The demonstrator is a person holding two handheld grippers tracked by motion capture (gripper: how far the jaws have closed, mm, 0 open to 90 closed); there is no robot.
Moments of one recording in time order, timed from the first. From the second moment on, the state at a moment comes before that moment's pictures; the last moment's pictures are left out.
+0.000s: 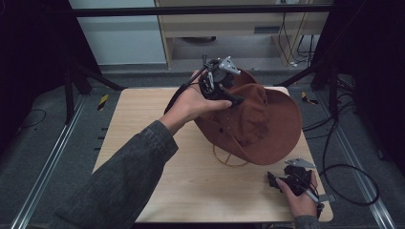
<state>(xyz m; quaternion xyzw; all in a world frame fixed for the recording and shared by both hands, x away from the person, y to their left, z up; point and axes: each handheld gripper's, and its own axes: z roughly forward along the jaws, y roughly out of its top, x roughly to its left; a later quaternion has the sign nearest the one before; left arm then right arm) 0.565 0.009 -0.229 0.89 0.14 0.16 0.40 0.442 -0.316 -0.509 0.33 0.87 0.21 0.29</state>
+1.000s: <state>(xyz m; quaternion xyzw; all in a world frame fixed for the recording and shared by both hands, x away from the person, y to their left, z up) 0.555 0.013 -0.216 0.89 0.14 0.16 0.40 0.442 -0.316 -0.509 0.33 0.87 0.21 0.29</state>
